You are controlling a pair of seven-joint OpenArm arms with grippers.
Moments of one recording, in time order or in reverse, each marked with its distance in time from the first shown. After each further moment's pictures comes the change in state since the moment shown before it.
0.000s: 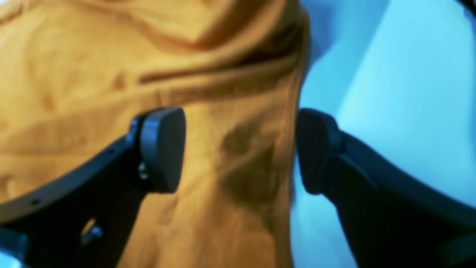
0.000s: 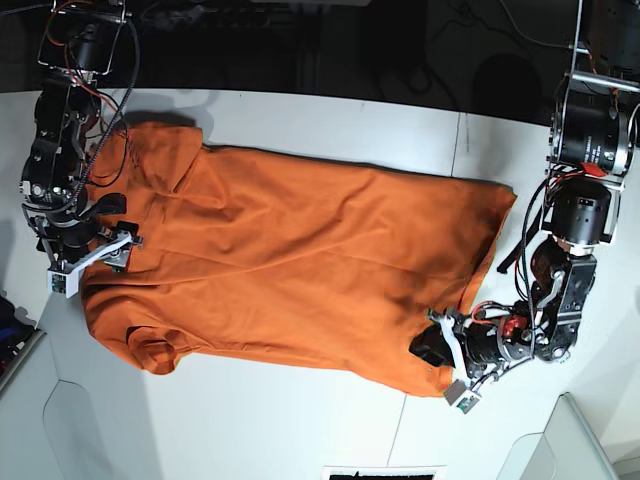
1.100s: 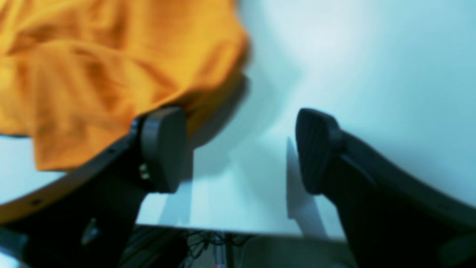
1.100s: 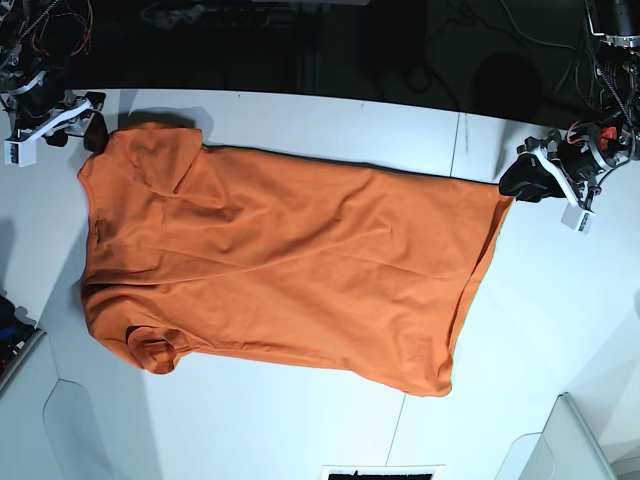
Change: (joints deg) left arm 48.7 -6.8 -35.7 28.1 -14.1 0.0 5.9; right arm -28.5 1.7 17.3 14.4 23.6 16.8 -8.2
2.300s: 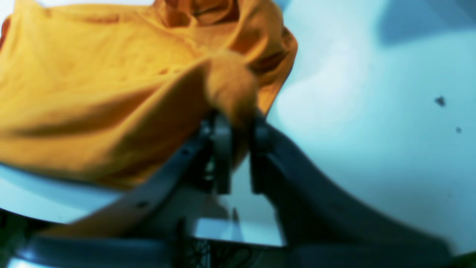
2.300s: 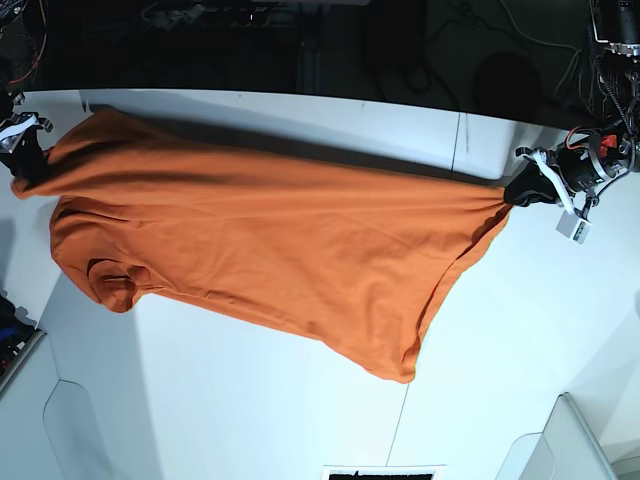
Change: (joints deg) left arm -1.8 -2.7 2.4 0.4 -1.4 -0.3 1.3; right arm 3.7 3.1 14.9 5.3 11.5 8.4 -11.0
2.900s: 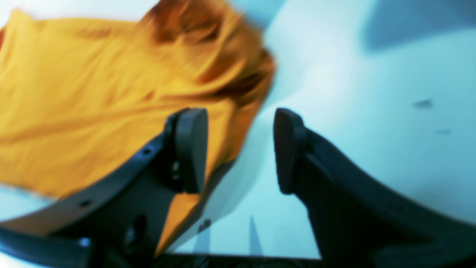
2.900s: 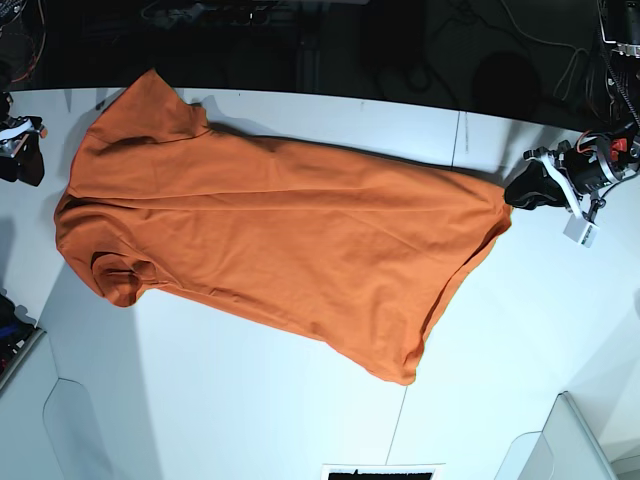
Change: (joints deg) left arm 0.0 -2.3 -0.7 2.2 -6.9 0.1 4.3; right arm 0.5 -0.1 0.1 0.0 -3.3 -3.4 5.0
